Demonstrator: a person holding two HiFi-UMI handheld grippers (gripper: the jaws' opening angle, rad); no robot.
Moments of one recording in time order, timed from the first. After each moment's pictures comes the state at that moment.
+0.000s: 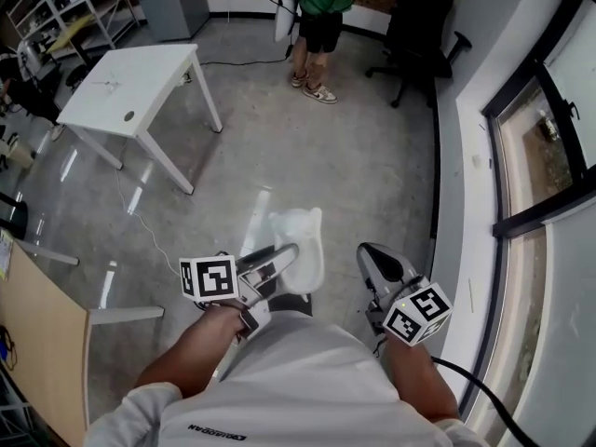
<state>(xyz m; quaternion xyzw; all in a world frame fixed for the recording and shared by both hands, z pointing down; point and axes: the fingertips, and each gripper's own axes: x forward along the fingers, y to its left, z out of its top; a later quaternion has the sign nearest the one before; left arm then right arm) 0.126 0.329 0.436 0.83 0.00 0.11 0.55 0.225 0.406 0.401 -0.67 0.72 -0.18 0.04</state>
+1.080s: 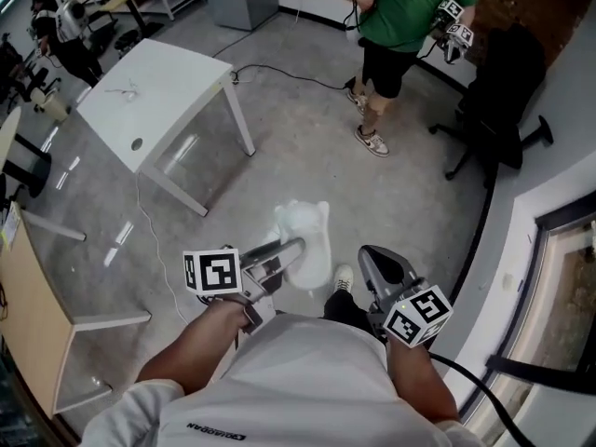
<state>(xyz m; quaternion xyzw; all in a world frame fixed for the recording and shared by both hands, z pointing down) 0.313 0.049 0.439 0.81 -0.12 0.03 0.57 0.421 0.099 0.427 -0.54 0.81 -0.21 0.01</state>
